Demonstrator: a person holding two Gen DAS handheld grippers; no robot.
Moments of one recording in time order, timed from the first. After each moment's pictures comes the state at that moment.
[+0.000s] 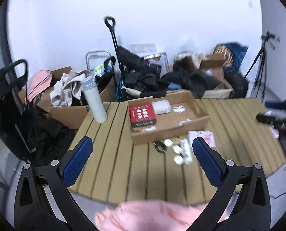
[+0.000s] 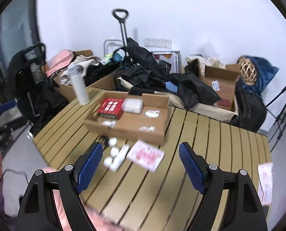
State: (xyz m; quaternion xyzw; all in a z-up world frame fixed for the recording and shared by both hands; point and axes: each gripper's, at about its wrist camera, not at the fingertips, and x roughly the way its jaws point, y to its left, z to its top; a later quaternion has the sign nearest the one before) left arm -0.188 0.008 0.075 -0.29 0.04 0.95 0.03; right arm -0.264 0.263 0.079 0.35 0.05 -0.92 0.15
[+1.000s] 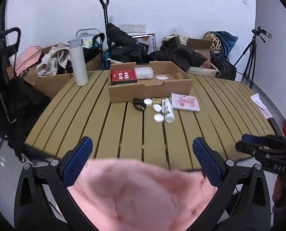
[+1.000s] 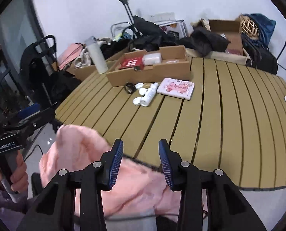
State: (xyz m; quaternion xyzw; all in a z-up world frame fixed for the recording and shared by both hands) left arm -0.165 0.025 -0.042 -0.34 0.01 0.94 0.07; right arm -0.168 0.245 -0.054 0.41 -0.05 -0.89 0.18
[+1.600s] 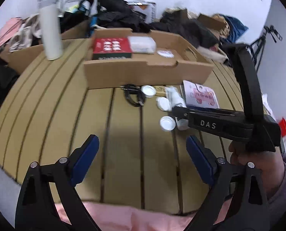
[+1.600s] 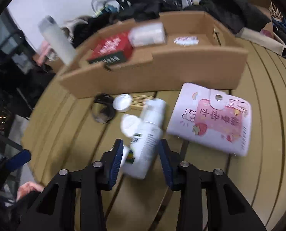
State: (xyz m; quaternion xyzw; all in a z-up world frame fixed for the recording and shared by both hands) left arm -0.300 0.030 -0.122 -0.45 -0.03 0.89 0.12; right arm -0.397 0.170 -0.153 0.50 -0.06 -0.85 0.17
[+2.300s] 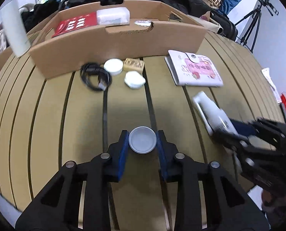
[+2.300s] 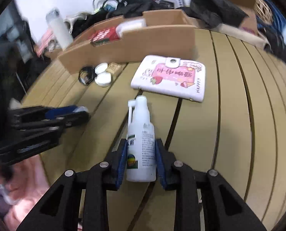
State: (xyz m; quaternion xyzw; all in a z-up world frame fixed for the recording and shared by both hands) left arm -0.322 0.078 -0.164 -0.50 0.01 0.85 0.15; right arm -0.320 0.229 -0.155 0.48 0.00 -0.86 0.16
